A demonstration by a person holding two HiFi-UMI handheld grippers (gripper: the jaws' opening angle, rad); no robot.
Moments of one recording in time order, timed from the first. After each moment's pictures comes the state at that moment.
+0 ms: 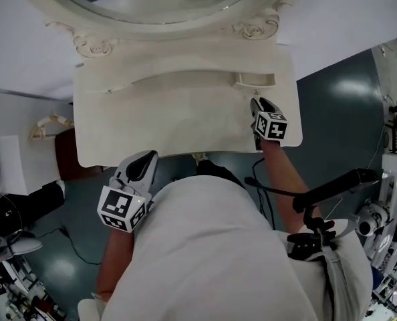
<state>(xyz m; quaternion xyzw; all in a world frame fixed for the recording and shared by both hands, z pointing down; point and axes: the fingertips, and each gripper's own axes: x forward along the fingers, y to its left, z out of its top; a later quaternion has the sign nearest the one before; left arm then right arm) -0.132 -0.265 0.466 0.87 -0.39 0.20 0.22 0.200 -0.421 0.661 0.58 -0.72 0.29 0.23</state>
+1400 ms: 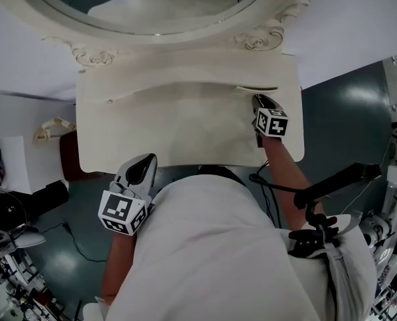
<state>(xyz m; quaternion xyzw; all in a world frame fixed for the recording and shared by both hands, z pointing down) -0.114 -0.305 0.469 0.85 -0.43 0.21 0.23 0.209 -0.491 0.673 0.56 -0.74 0.29 0.23</state>
